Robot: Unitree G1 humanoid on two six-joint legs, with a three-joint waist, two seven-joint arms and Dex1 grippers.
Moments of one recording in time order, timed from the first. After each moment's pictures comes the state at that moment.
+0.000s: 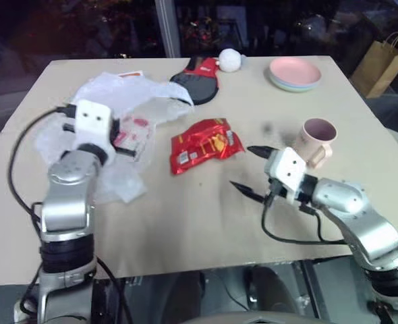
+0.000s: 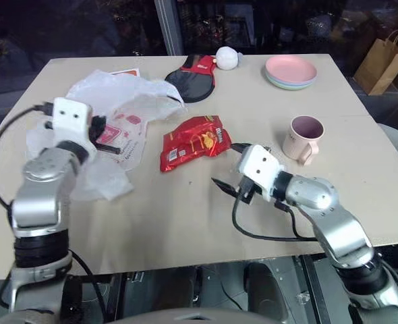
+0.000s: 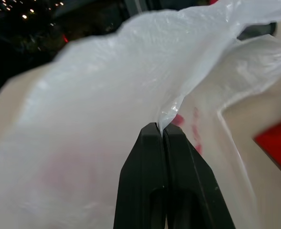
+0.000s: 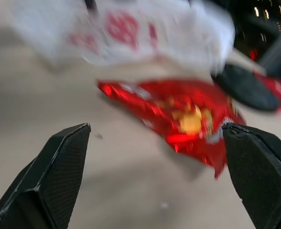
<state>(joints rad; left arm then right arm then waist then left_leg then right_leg) -0.42 0.57 0.28 -0.27 -0.06 0.73 -0.32 -0.33 -0.46 0.25 -0.49 0.19 0.57 0.56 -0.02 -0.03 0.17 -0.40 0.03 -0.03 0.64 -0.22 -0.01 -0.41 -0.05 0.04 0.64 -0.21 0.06</state>
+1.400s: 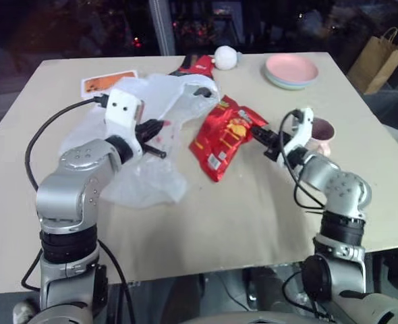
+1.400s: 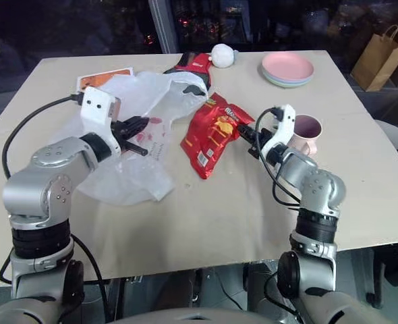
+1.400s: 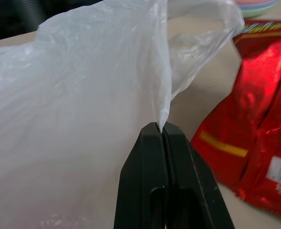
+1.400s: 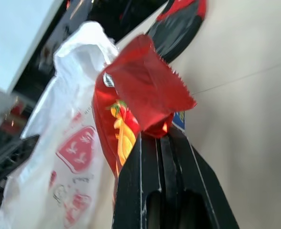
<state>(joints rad) -0.53 0.53 0.19 -0.40 -0.36 1.02 -0.42 -0.58 0.02 -0.38 -0.17 0.78 1.12 0.14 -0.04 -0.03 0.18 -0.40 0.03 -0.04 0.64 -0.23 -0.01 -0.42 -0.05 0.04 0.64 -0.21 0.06</state>
